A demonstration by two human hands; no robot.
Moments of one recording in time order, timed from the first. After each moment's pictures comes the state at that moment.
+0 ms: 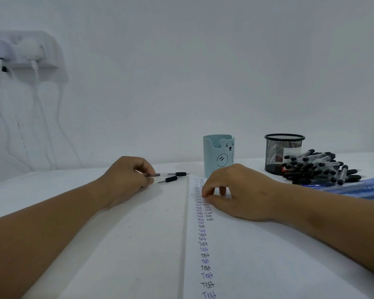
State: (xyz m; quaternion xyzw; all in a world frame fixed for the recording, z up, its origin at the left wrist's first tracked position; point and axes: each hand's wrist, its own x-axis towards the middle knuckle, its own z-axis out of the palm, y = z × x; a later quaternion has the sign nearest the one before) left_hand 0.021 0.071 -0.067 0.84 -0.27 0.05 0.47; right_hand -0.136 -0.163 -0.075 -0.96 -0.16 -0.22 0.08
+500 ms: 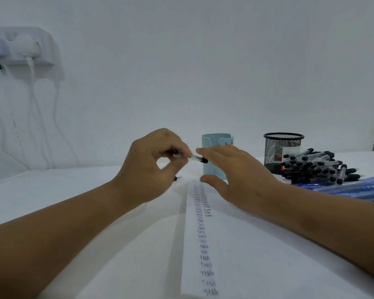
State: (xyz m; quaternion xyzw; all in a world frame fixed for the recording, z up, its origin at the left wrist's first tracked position) left_hand -0.037 0.039 -0.052 0.61 -0.58 0.28 0.45; right_hand -0.133 -0.152 -0.067 -0.94 -0.07 -0.34 0.02
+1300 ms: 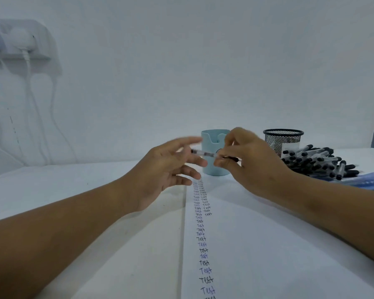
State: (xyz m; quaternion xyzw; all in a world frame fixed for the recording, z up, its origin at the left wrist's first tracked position) left_hand -0.041 0.030 -0.060 0.61 -0.46 -0.17 0.63; right_hand -0.126 -0.185 -0.067 -0.88 -0.10 -0.46 0.05
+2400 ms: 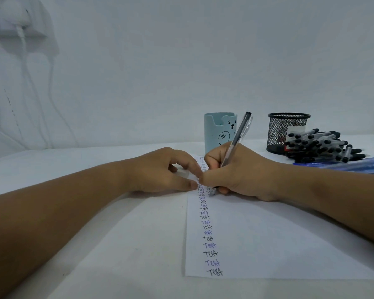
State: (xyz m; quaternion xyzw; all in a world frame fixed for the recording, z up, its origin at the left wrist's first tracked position) left_hand -0.024 0.040 -0.071 0.78 -0.55 -0.08 0.27; right_hand -0.147 -0.127 -0.075 -0.86 -0.04 -0.12 0.49
